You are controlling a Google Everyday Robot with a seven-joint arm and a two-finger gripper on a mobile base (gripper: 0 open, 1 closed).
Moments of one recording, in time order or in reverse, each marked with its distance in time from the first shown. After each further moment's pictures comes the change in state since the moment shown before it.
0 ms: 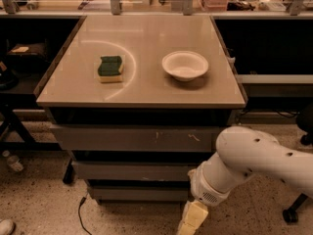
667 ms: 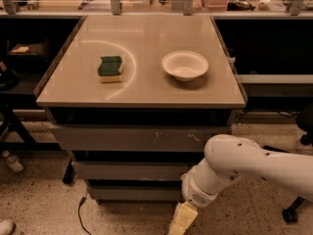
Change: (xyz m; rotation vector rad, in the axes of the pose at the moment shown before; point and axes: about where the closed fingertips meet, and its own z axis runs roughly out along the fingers) arm -0.004 -0.012 0.047 -0.031 -0.009 0.017
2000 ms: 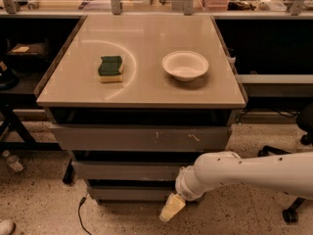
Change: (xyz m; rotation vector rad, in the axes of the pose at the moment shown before) arm 0.005 -0.093 0.072 0.229 -0.075 0.062
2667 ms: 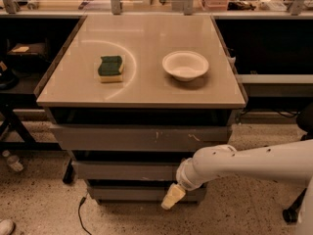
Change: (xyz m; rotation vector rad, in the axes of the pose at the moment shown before) arm -0.004 -0.043 0.017 0.067 0.004 -0.010
